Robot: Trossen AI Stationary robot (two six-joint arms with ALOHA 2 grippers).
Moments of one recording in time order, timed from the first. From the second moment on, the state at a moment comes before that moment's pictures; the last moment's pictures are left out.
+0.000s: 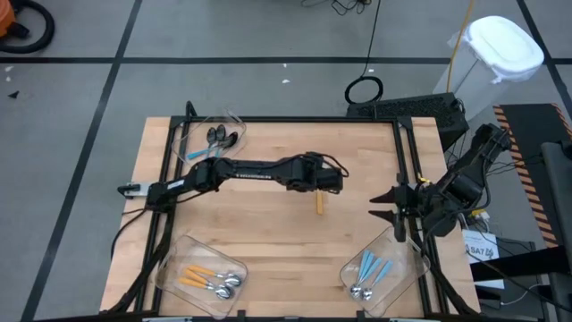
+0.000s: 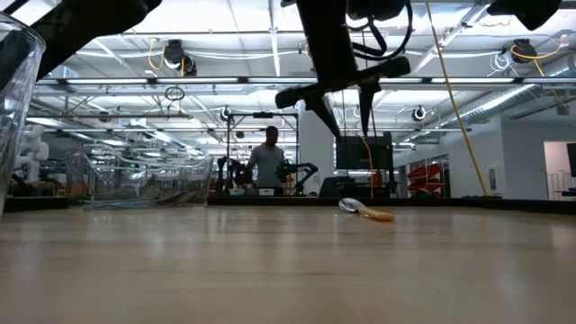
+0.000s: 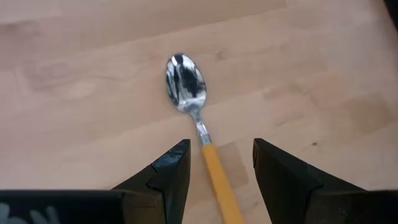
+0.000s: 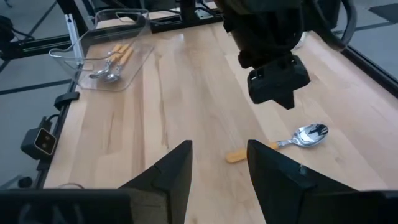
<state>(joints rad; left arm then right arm) 0.00 2.41 2.36 -1.12 -0.42 -1.22 0.82 0.74 0.79 -0.82 0.78 0.74</state>
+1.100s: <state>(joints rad) 0.03 2.60 2.36 -0.99 -0.24 -1.48 0.78 0.63 0.79 -1.07 0.49 0.68</state>
